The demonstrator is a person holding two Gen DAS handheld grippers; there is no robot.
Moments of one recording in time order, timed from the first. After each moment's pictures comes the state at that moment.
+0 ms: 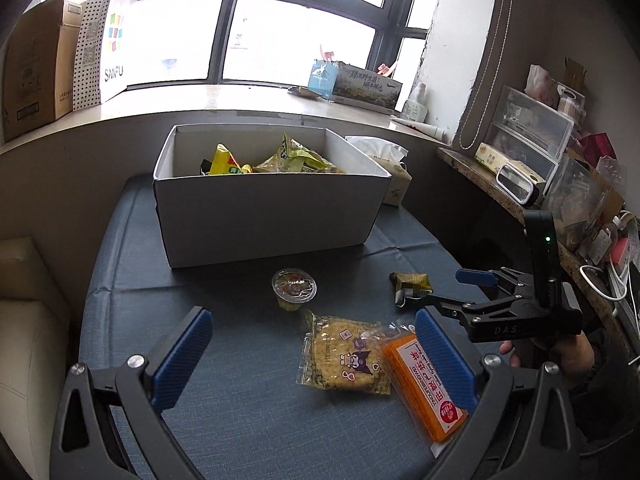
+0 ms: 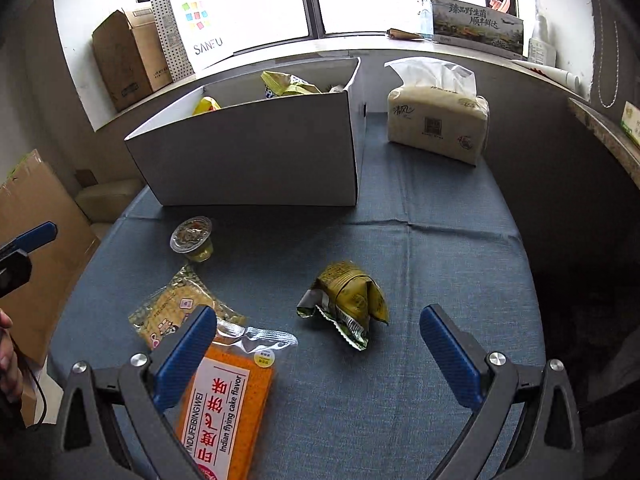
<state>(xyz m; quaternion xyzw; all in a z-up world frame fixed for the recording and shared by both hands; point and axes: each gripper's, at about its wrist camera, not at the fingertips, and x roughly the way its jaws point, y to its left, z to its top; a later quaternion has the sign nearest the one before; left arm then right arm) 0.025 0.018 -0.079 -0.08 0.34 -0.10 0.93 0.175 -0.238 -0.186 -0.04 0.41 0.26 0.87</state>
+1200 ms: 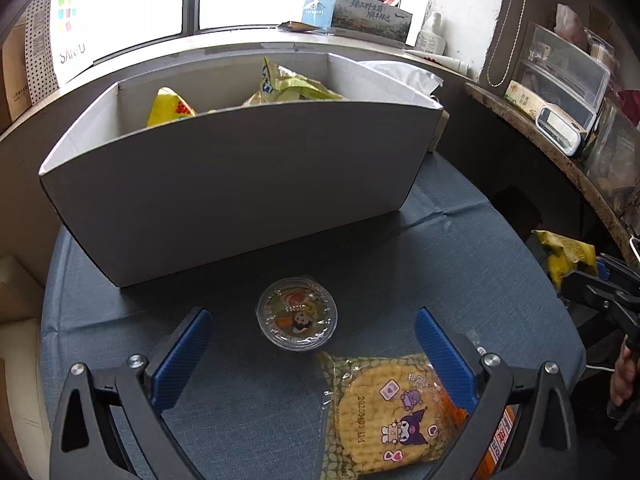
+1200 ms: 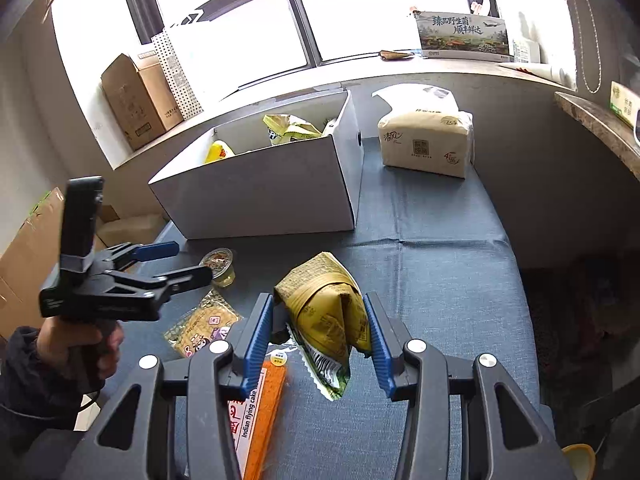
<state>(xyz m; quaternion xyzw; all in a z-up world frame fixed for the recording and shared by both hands) 0.140 -0.012 -0.151 -0.03 0.45 -0.09 0.89 0.156 -0.280 -0.157 0.03 0.37 0.29 0.88</state>
